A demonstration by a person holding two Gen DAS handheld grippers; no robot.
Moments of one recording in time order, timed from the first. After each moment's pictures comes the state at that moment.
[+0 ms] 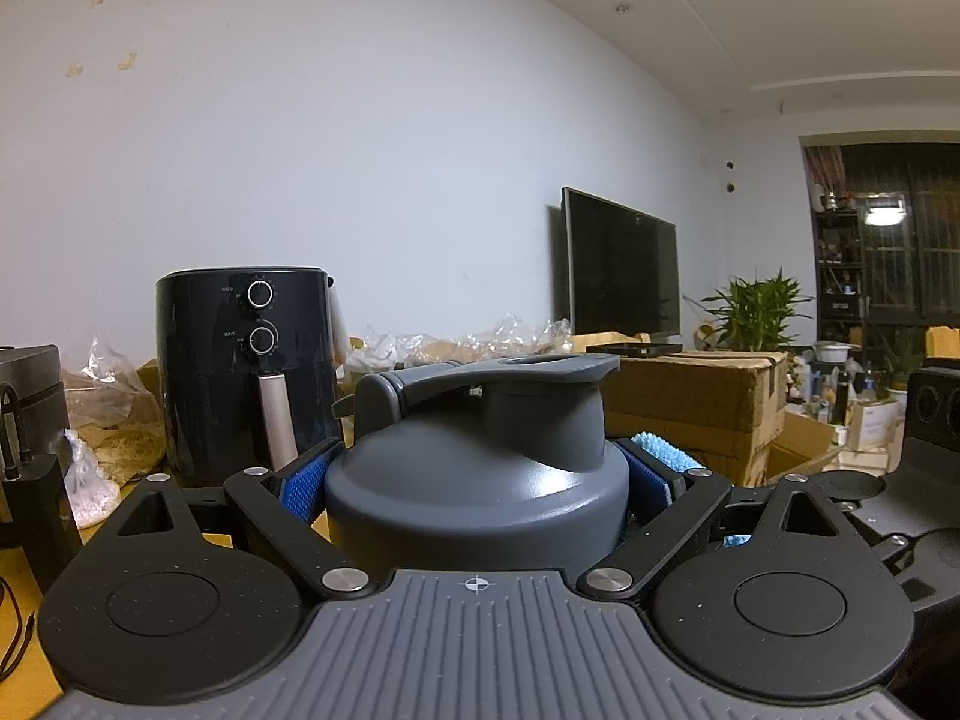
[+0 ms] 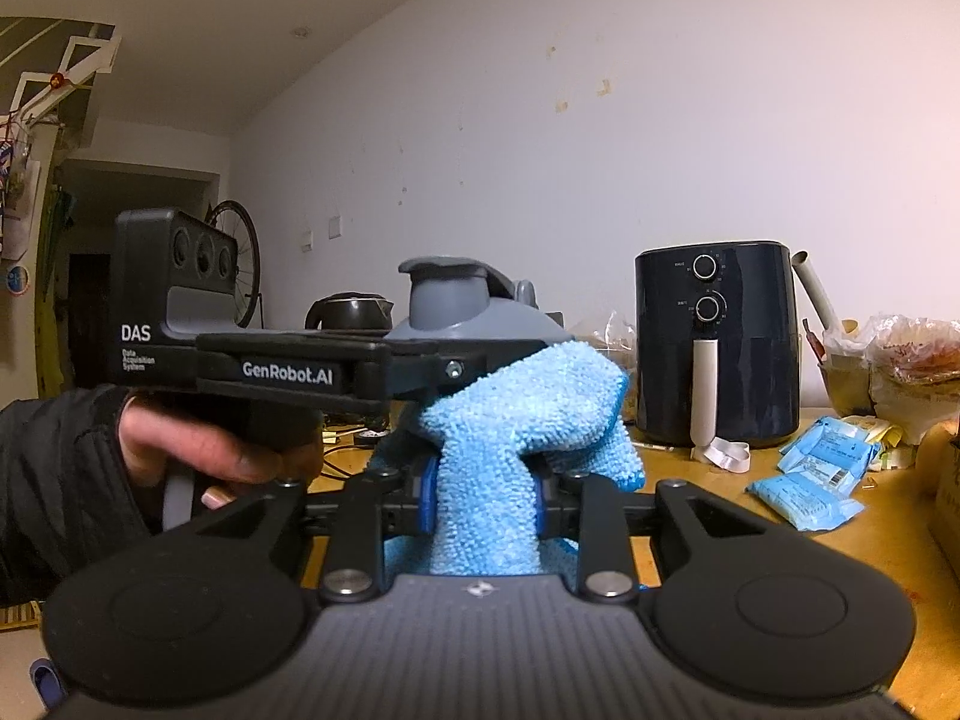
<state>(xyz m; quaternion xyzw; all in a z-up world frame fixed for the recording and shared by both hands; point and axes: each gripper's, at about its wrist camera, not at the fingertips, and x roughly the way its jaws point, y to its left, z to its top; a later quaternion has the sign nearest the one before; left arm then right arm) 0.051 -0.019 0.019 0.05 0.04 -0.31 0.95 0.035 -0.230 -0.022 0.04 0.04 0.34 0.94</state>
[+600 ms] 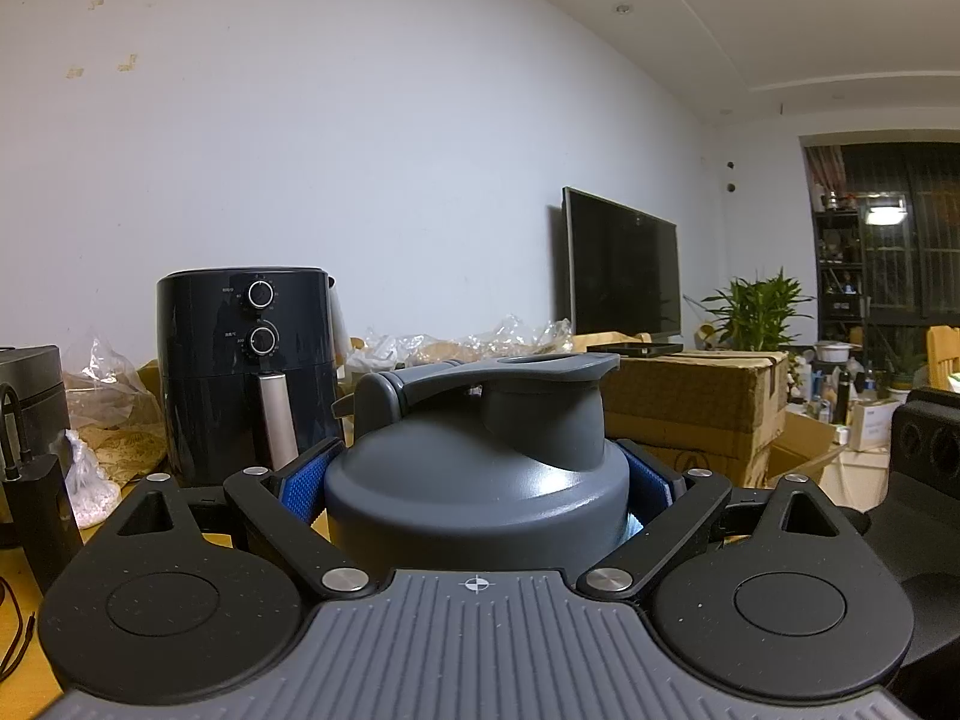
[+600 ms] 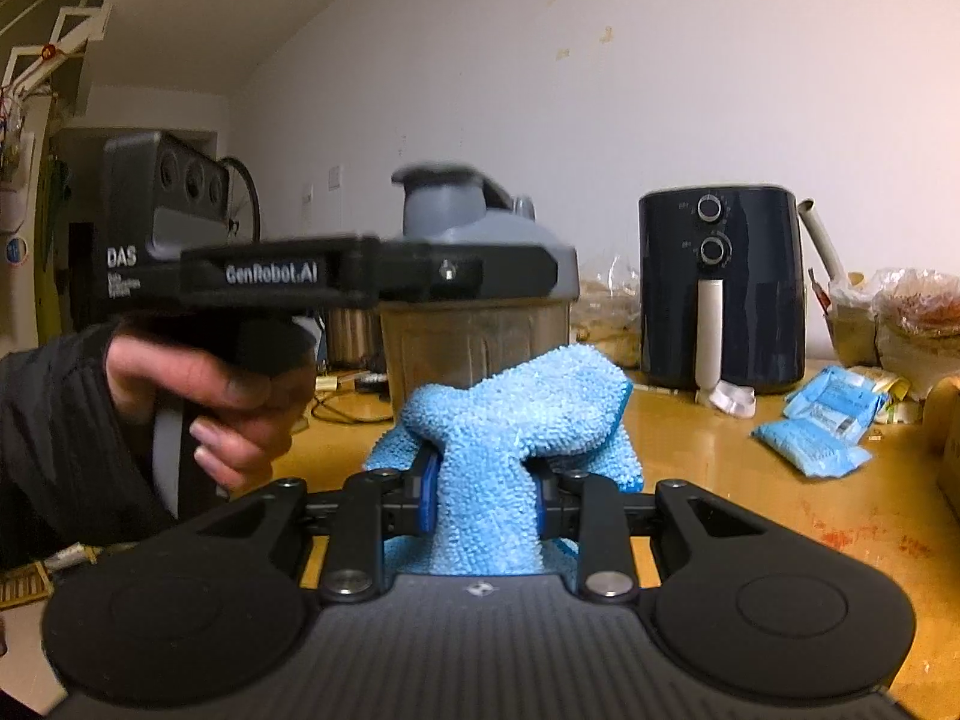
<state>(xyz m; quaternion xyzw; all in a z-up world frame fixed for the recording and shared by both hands) 0.054 -0.018 0.018 0.05 0.04 -0.31 0.95 0.040 -0.224 -0.040 0.02 0.10 0.34 0.93</state>
